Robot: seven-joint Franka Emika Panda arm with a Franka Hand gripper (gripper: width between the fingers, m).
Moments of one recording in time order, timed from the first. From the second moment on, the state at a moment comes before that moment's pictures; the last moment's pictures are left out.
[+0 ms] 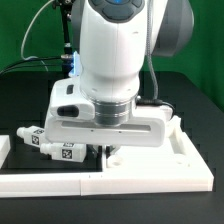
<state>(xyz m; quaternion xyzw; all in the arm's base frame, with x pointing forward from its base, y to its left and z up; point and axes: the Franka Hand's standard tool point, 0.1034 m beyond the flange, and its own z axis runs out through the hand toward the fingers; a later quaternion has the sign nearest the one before) 0.608 -0.022 0.026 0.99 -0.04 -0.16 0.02</state>
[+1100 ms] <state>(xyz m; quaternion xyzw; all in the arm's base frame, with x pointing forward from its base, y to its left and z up) 0.585 -0.013 0.020 0.99 -0.08 -0.15 0.02</state>
